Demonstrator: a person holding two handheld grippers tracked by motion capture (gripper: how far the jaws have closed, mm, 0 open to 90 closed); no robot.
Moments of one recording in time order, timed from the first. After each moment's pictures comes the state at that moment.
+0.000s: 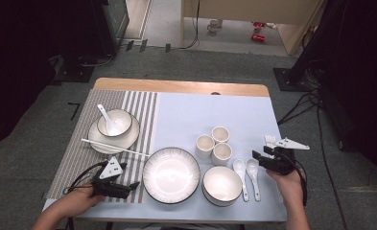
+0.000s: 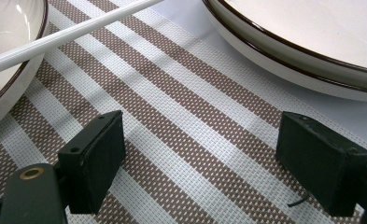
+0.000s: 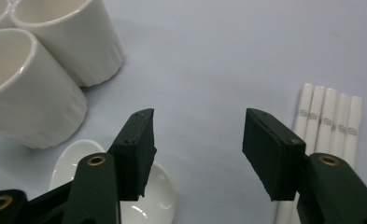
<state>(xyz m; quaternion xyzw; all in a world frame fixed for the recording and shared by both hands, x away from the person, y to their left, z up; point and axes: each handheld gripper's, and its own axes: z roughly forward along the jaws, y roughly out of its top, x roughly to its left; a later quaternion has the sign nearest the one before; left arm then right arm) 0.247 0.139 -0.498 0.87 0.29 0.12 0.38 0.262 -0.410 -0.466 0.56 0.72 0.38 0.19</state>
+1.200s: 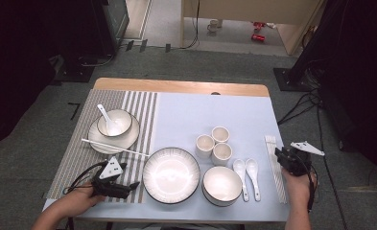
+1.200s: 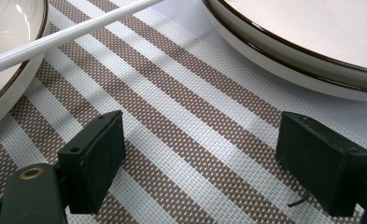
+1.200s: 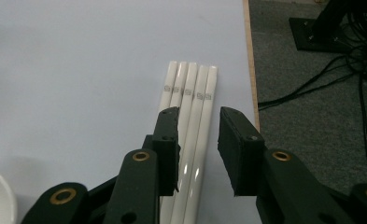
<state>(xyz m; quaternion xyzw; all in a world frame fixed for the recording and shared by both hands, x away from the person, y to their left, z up) 0.247 0.139 -0.498 0.87 0.29 0.12 0.38 0.258 -0.455 -0.483 0.64 0.64 0.32 0.28</state>
